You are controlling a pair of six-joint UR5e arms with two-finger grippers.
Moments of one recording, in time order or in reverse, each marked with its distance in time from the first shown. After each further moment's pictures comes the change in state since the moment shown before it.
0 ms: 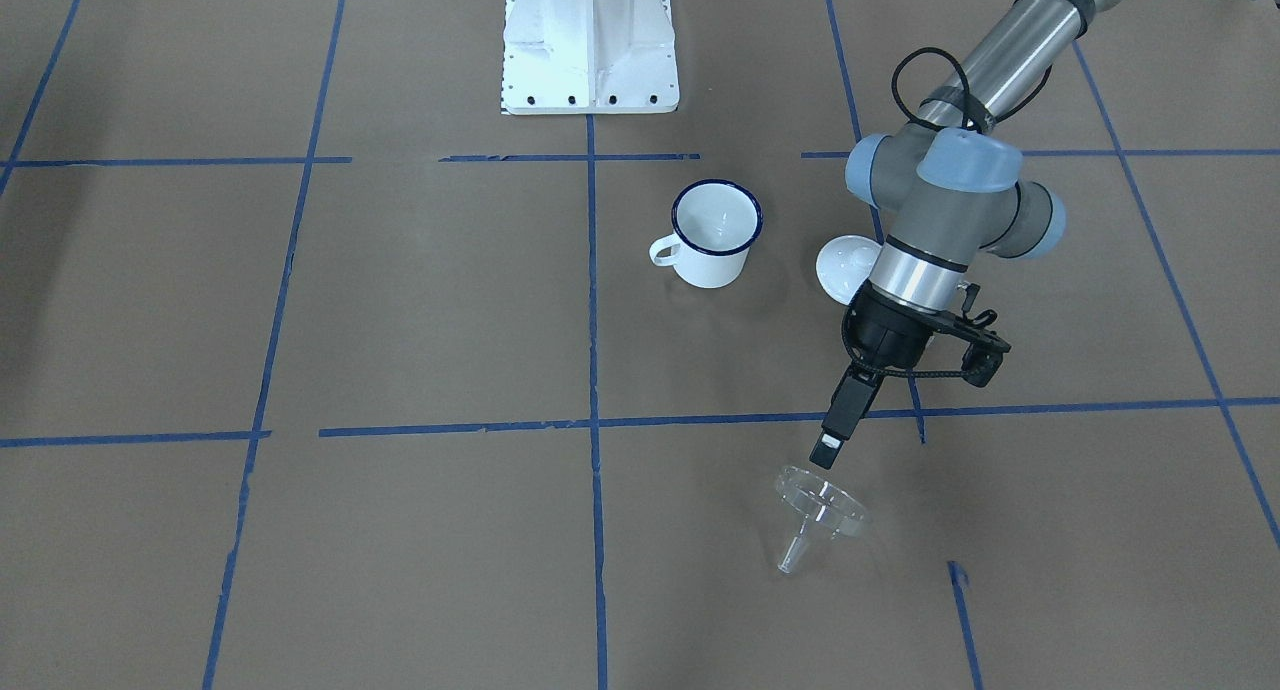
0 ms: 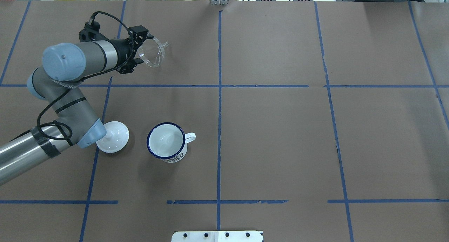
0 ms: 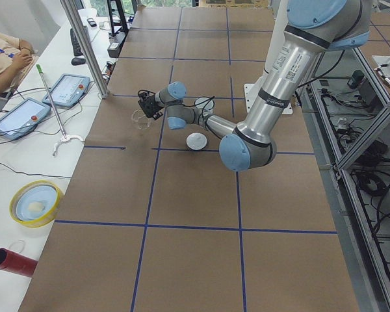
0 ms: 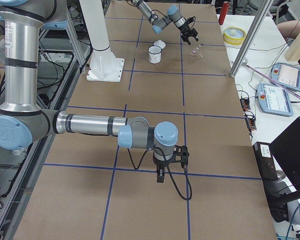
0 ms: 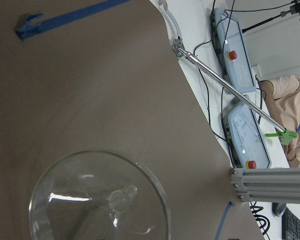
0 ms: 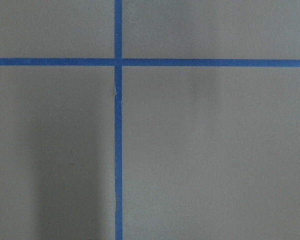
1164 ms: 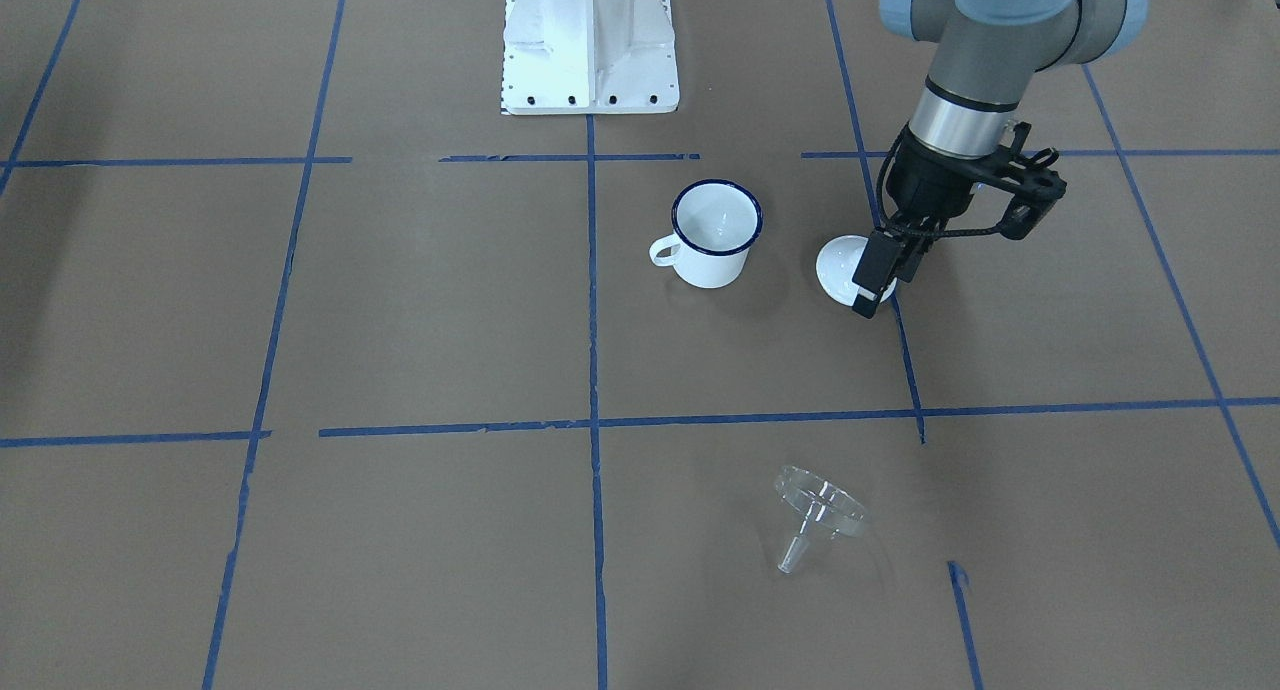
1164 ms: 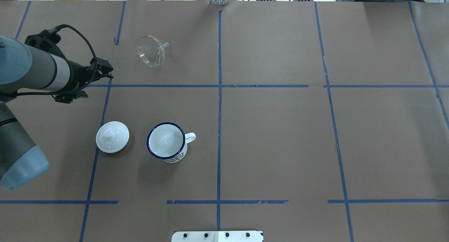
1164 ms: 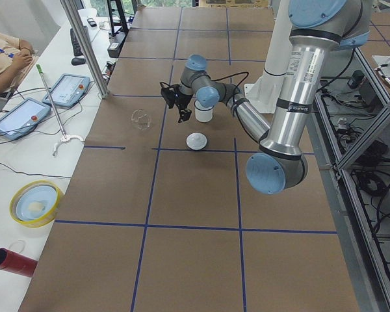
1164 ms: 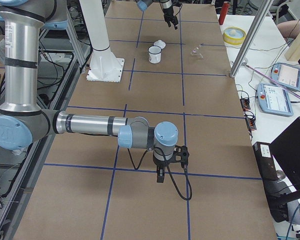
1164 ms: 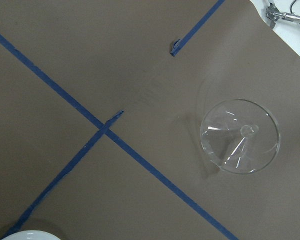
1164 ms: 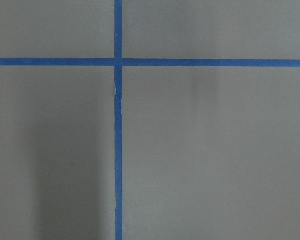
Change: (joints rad) left arm -0.014 0.279 -0.601 0.788 -0.199 0.441; right arm 0.000 0.000 0.000 0.000 0.000 0.000
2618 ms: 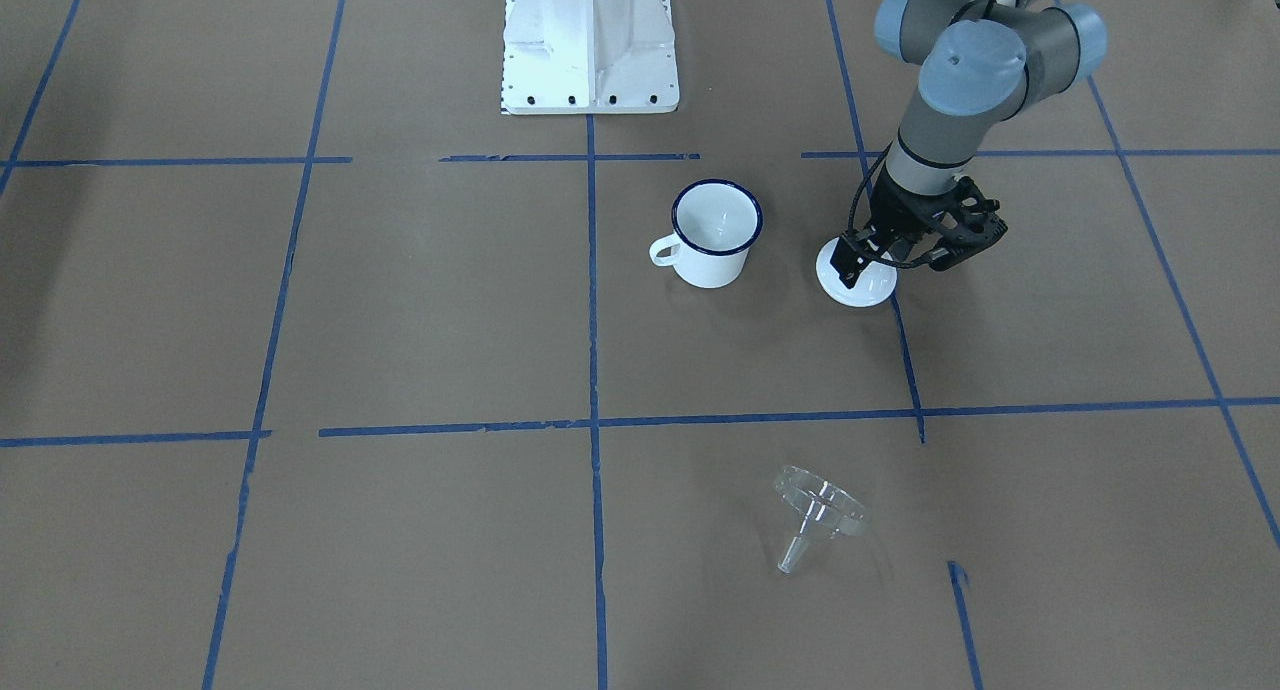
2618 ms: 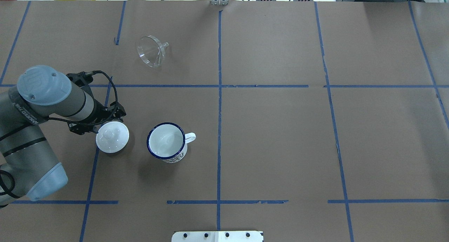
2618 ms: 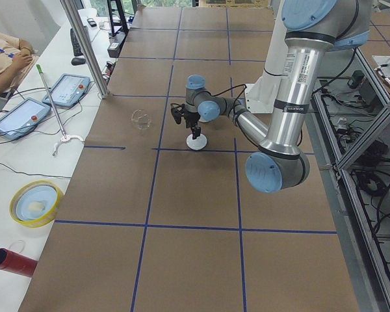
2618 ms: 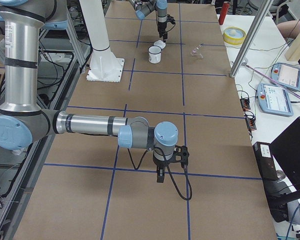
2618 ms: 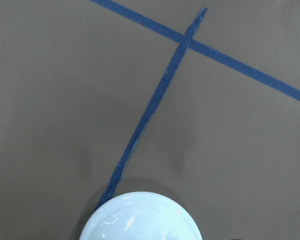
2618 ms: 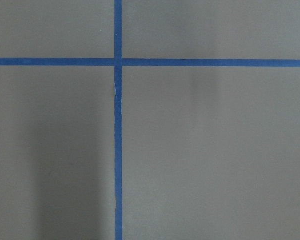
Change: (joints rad) left arm 0.111 -0.033 0.159 0.009 -0.132 0.096; right arm 0.000 0.000 0.000 0.000 0.000 0.000
